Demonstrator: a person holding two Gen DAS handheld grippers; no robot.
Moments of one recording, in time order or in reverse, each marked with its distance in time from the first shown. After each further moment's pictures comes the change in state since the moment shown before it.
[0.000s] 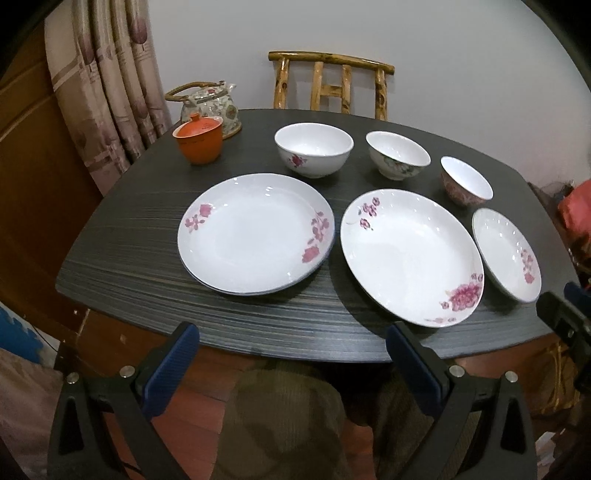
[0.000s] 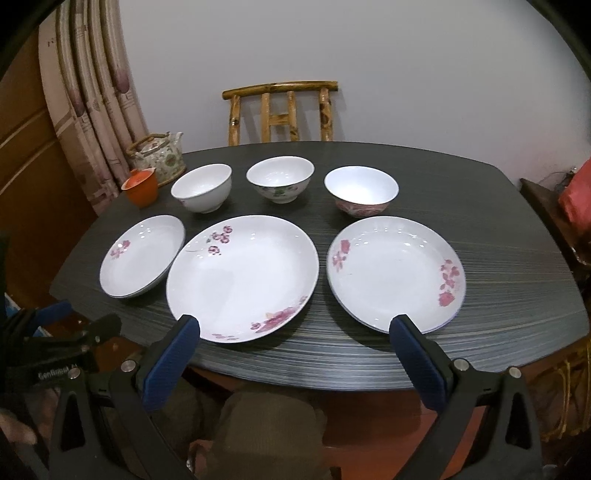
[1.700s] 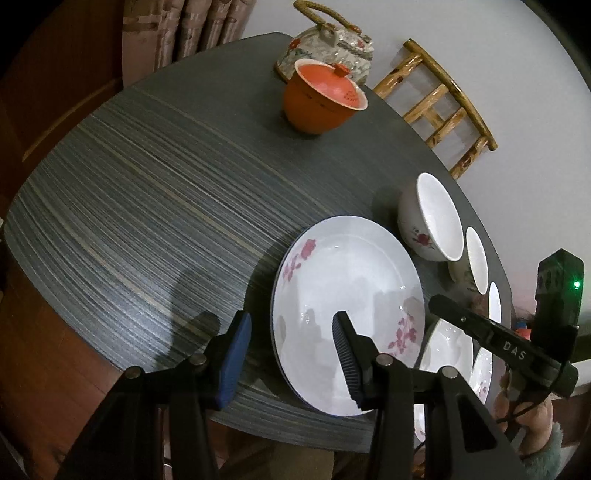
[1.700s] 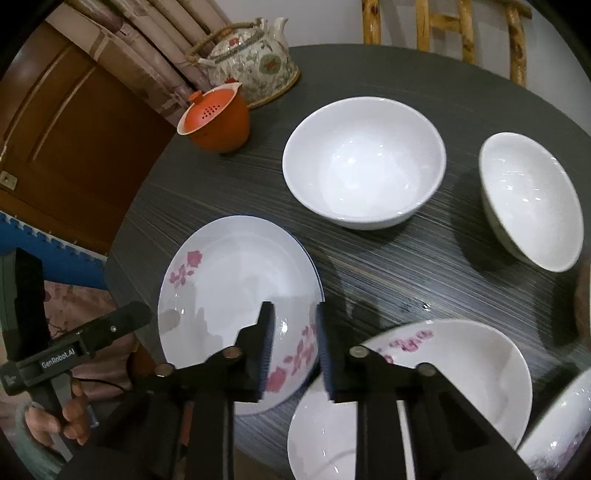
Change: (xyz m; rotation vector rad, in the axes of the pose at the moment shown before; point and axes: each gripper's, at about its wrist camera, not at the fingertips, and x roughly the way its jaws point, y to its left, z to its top) left arm 0.089 0.168 0.077 -0.521 0.244 -0.233; right arm 0.211 0.142 0.133 -0.169 0.516 0.407
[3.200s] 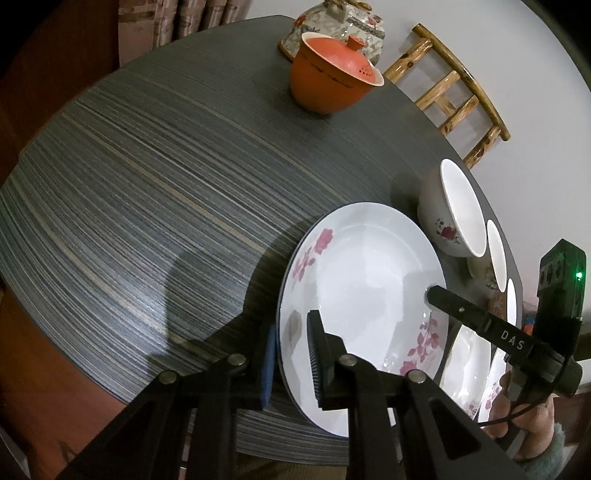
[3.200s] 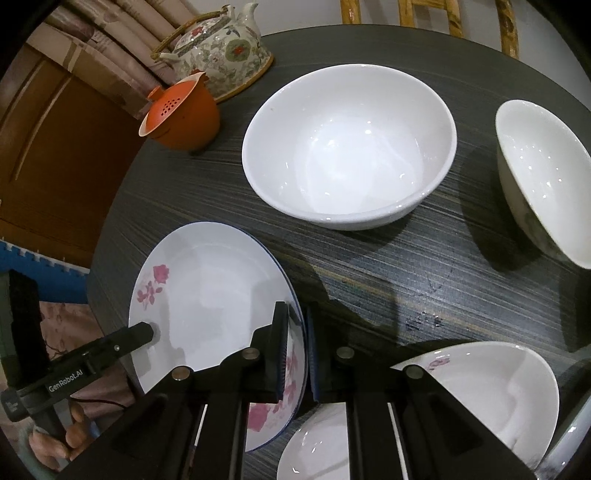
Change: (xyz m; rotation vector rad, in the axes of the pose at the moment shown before) left arm 0.030 0.004 0.003 0.012 0.033 0.031; right arm 0.030 -0.010 0.005 0.075 0.005 -0.017
